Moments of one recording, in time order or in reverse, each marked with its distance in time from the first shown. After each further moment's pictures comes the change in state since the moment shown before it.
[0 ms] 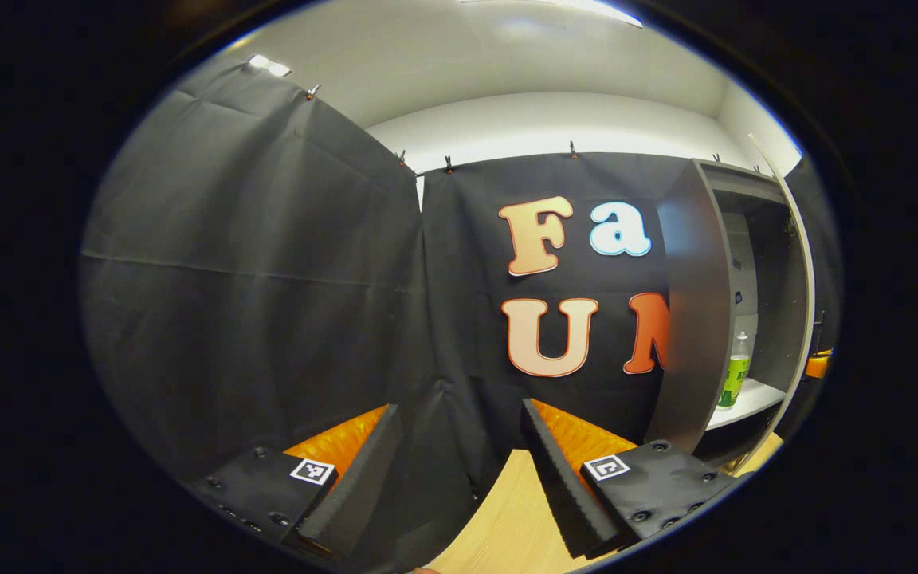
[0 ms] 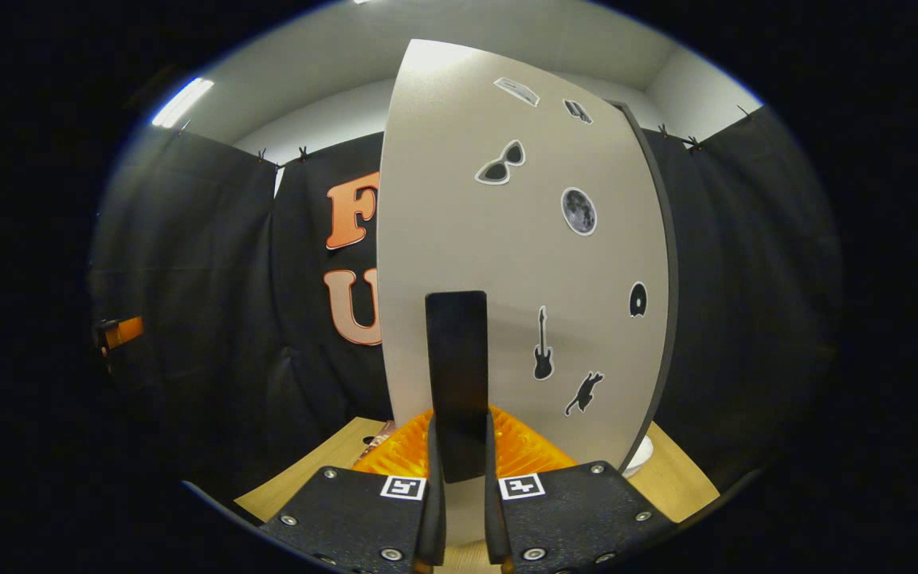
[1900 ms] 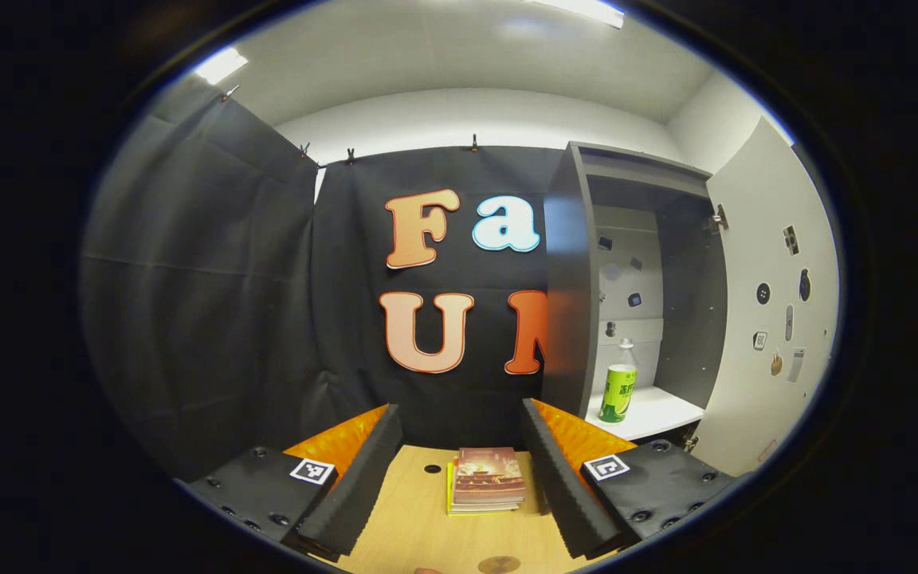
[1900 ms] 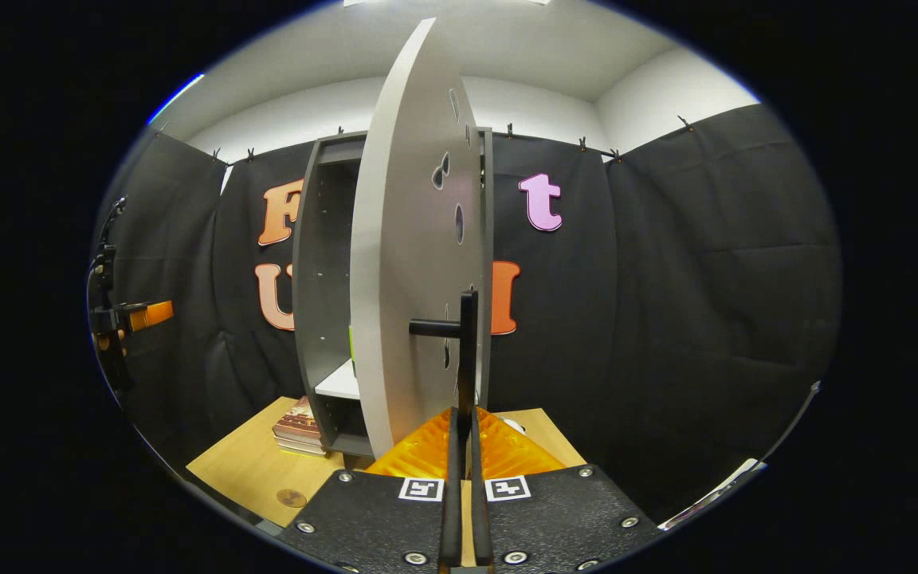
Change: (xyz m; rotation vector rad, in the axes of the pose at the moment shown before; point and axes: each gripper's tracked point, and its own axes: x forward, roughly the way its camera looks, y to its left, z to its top) left arm -0.017 -0.240 0.003 -0.054 0.035 -0.274; right arm -0.050 -0.088 -0.002 -0.036 0.005 -0.212
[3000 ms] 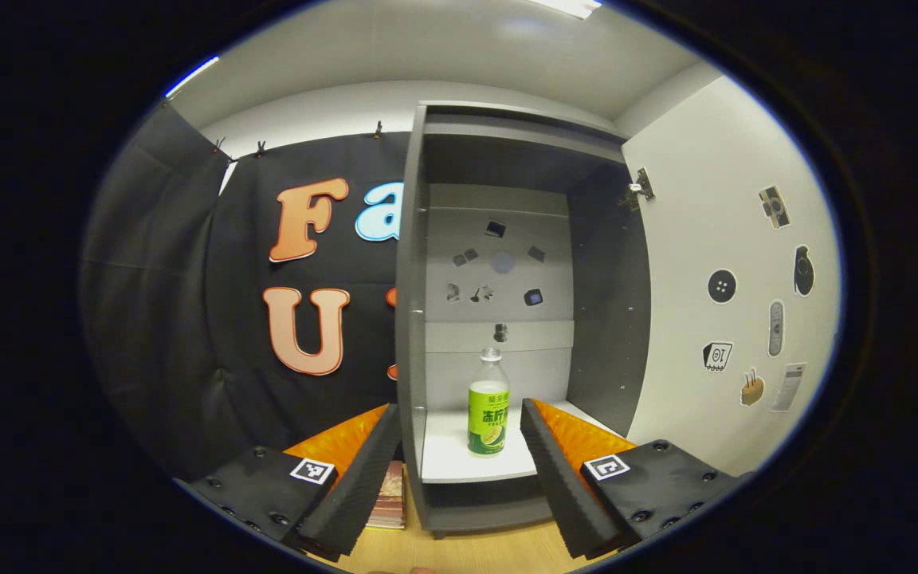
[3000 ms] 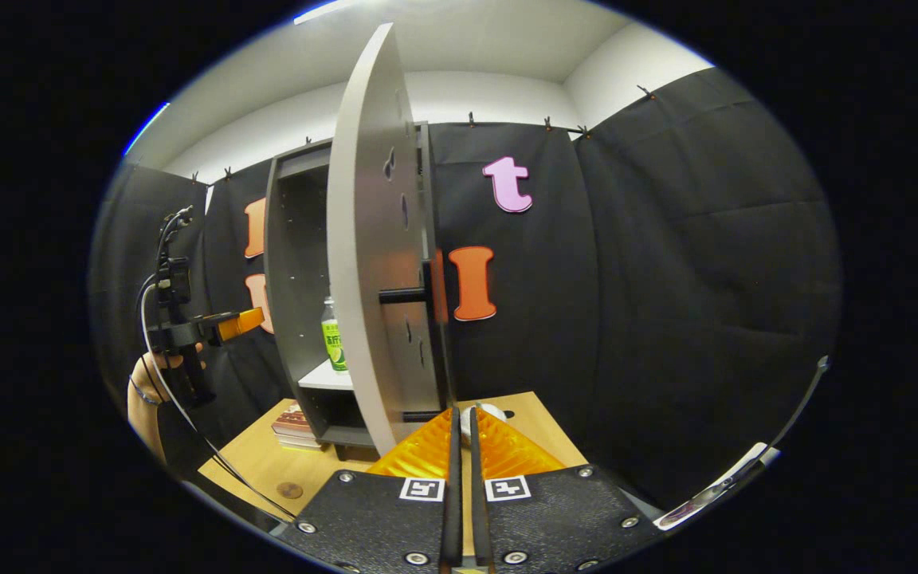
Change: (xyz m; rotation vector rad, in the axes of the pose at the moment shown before) left arm 0.084 -0.243 -0.014 0.000 -0.006 -0.226; right arm -0.012 -0.029 -0.014 0.095 0.032 -0.031
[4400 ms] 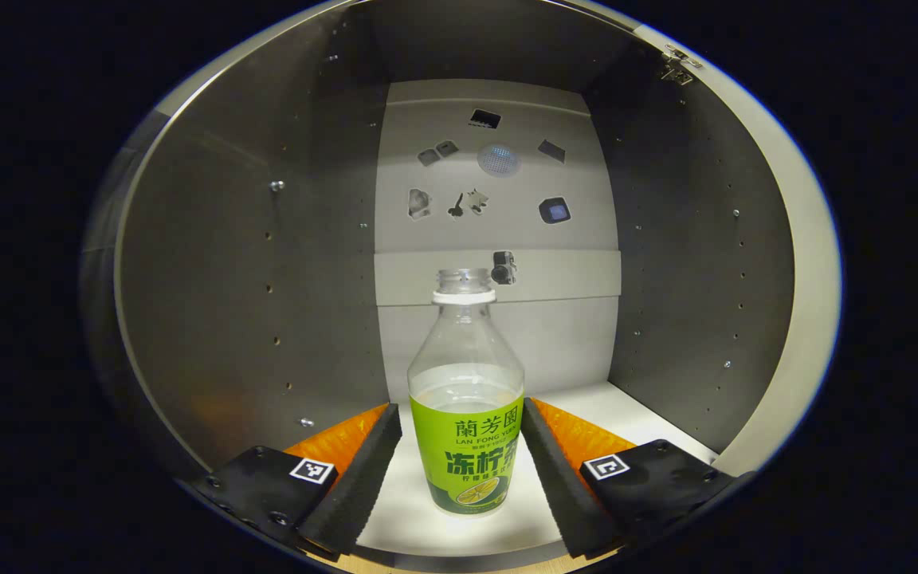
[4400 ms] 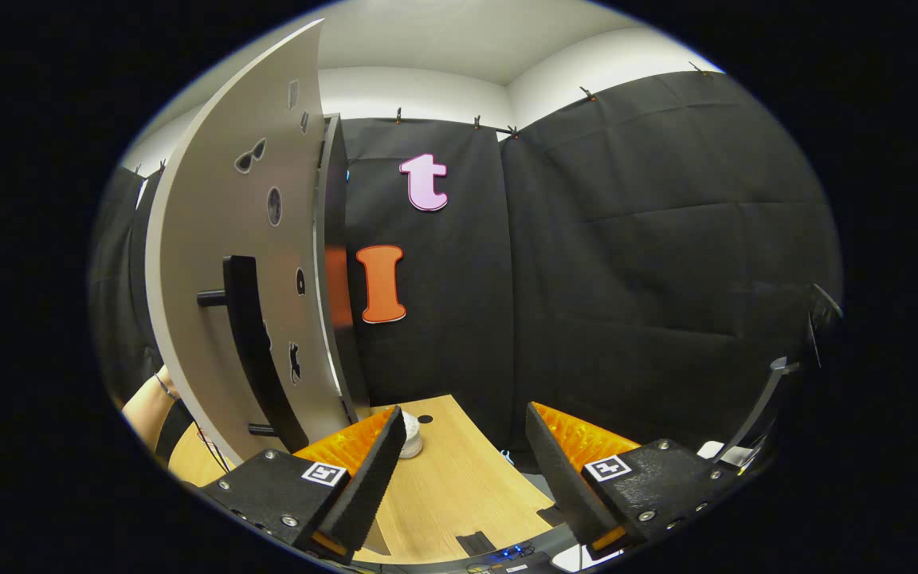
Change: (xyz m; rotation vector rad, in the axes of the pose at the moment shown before) left arm 0.213 -0.023 -0.115 0.035 0.158 0.037; right arm 0.023 -0.062 -0.002 0.020 0.007 -0.275
